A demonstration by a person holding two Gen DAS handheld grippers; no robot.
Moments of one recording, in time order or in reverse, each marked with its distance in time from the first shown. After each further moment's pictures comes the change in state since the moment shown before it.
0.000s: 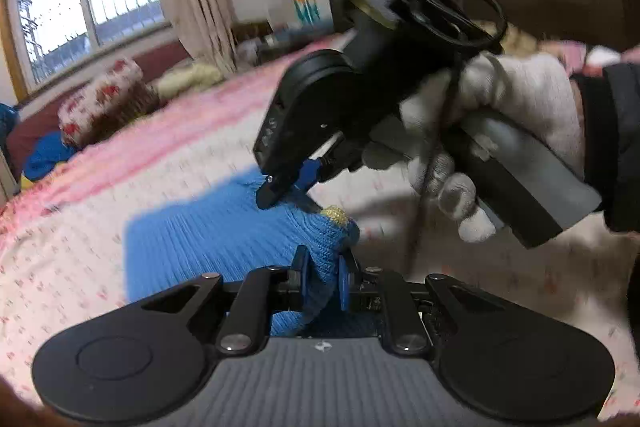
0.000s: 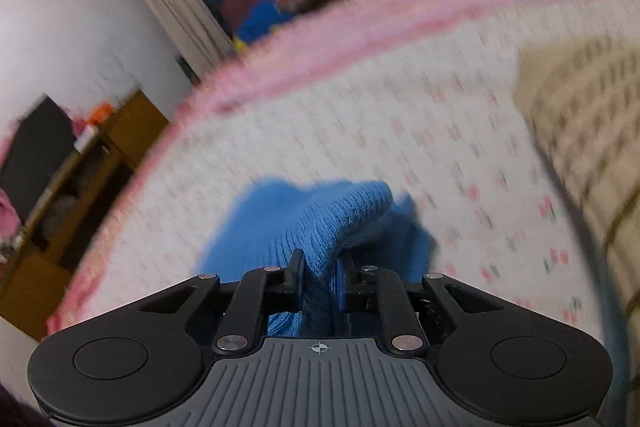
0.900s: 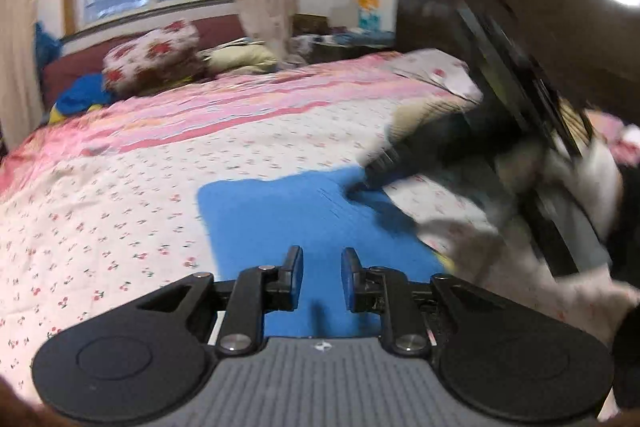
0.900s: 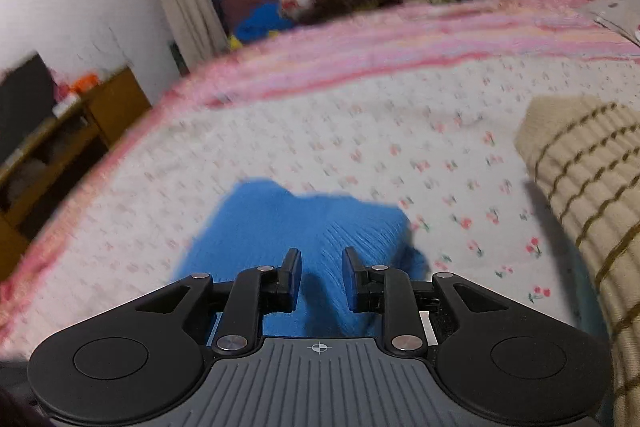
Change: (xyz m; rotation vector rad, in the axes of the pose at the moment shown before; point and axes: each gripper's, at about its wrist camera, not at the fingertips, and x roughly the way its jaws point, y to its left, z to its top) left arm -0.043 0.075 -0.002 -0.273 -0.026 0.046; right arm 0.000 0.033 0.000 -0.159 -0.041 -0.130
